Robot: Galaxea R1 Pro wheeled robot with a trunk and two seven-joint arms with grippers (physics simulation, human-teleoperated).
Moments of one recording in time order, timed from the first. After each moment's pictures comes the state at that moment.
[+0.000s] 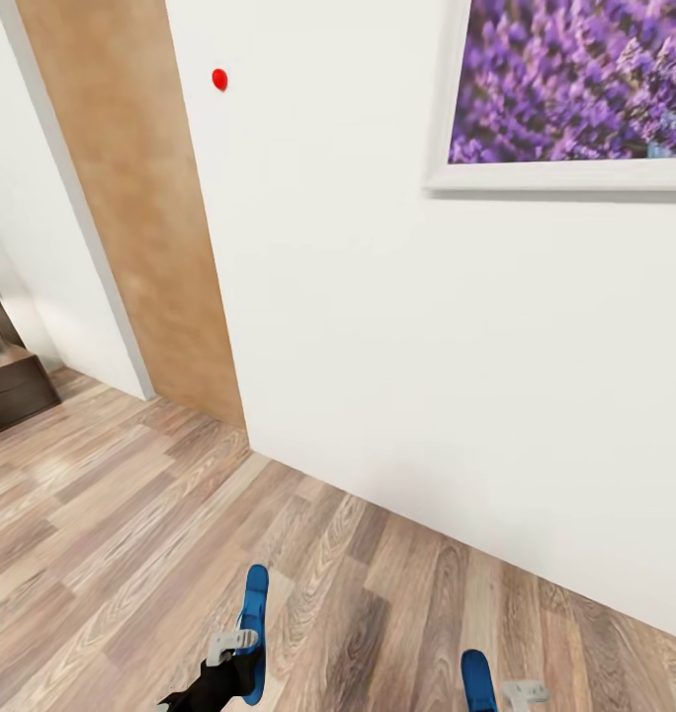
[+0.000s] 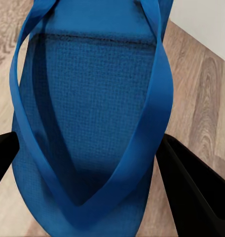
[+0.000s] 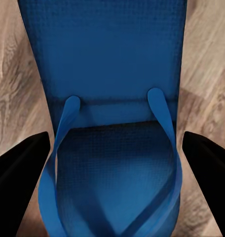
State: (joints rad) left arm -0.41 0.00 0.04 -0.24 0.18 -0.20 -0.41; right arm -0.39 -0.14 -0.17 -0.15 0.08 -0.07 0.36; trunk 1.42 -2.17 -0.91
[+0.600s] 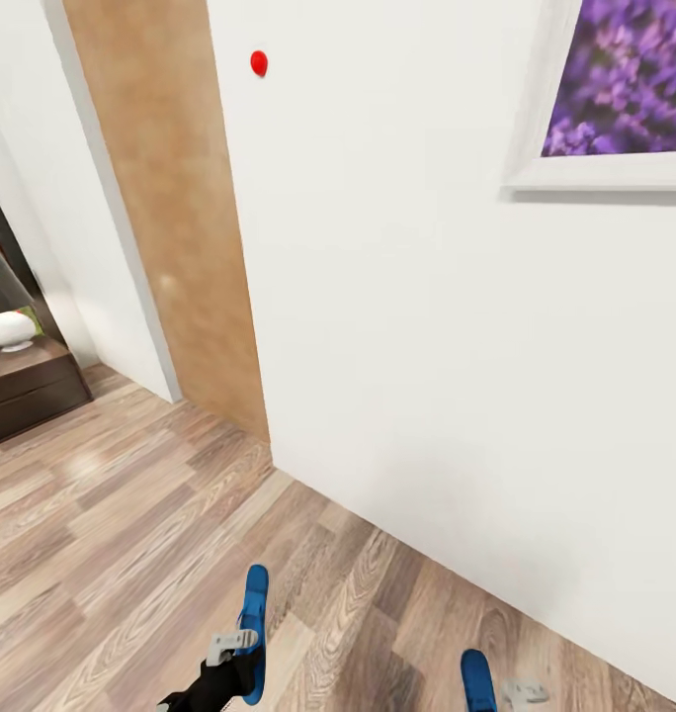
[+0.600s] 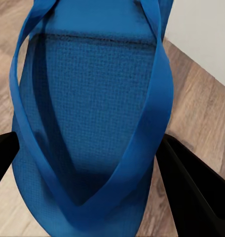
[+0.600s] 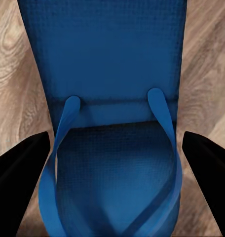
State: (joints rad) left arm -0.41 0.00 0.04 -0.24 0.18 -0.20 -0.41; right arm -0.39 -0.13 -0.17 -0.15 0.08 -0.07 0.36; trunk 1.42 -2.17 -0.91
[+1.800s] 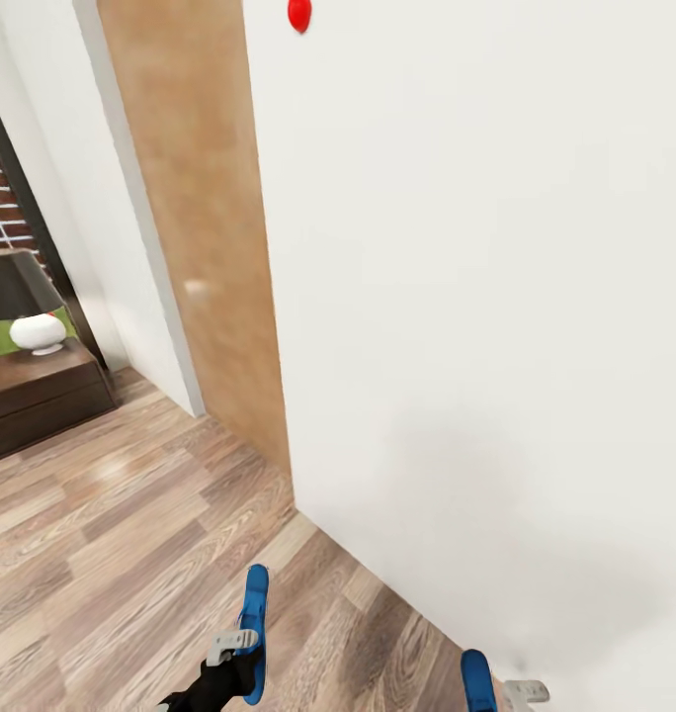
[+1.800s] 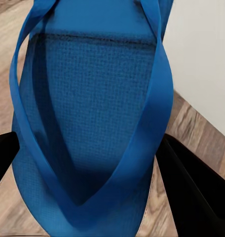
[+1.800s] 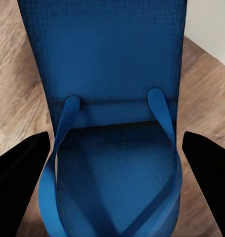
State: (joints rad) left arm -0.41 0.00 0.04 -0.24 0.18 -0.21 -0.42; right arm -0.39 -0.13 -0.17 -0.15 0.08 -0.07 0.36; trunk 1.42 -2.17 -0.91
